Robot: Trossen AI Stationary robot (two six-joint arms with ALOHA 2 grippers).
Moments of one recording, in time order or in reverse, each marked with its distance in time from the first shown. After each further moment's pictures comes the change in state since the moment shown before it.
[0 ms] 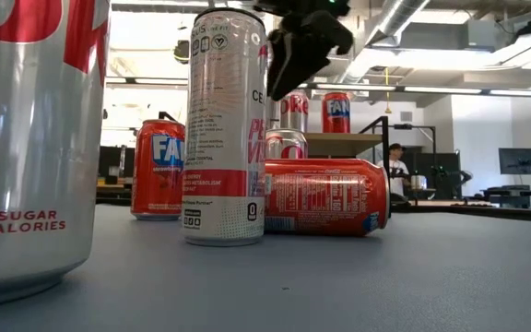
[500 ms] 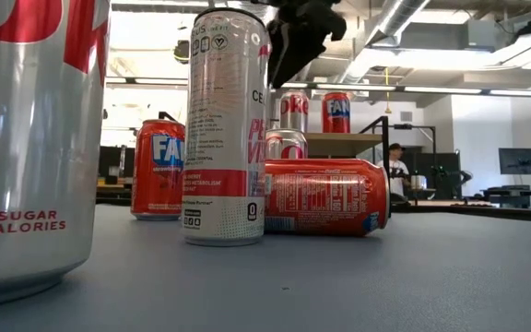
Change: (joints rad) left arm -0.108 -0.042 0.001 0.008 -0.046 -0.109; right arm -0.037 0.064 0.194 -0.185 0.027 -0.030
